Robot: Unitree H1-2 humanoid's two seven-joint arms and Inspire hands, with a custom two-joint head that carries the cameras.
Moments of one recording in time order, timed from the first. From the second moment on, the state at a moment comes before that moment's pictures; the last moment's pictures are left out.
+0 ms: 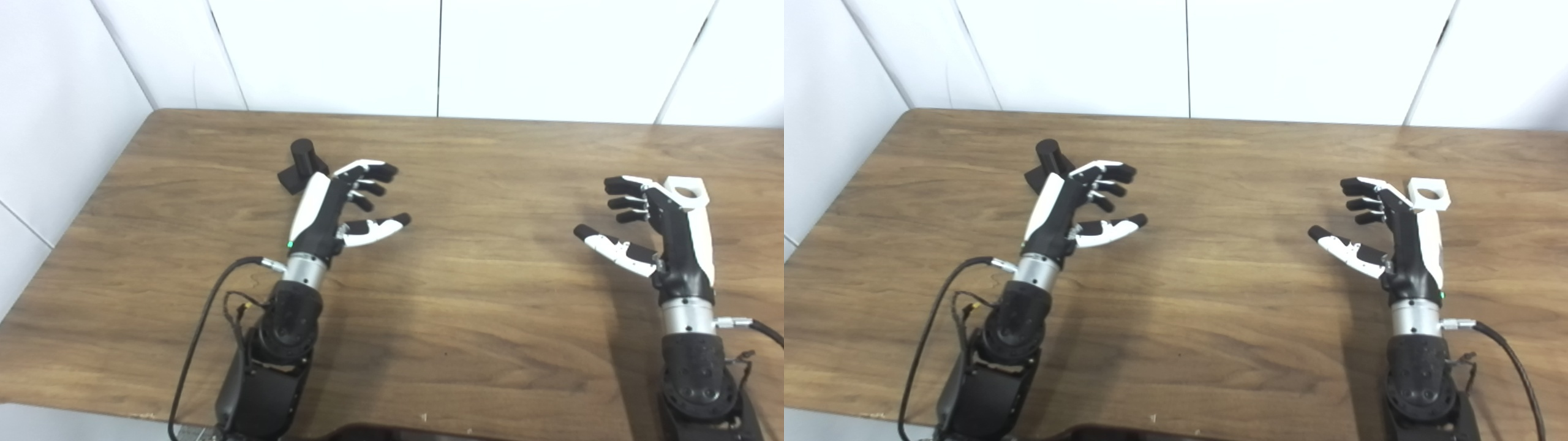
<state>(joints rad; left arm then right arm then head) -0.17 0.13 -0.08 -0.14 0.48 0.16 0.03 -0.14 -0.16 0.02 -0.02 -0.38 -0.05 -0.17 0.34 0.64</state>
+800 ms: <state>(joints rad) -0.32 0.27 -0.08 -0.14 0.81 0.36 0.02 -0.14 -0.16 0.01 -0.01 -0.36 -0.05 -0.17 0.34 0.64</state>
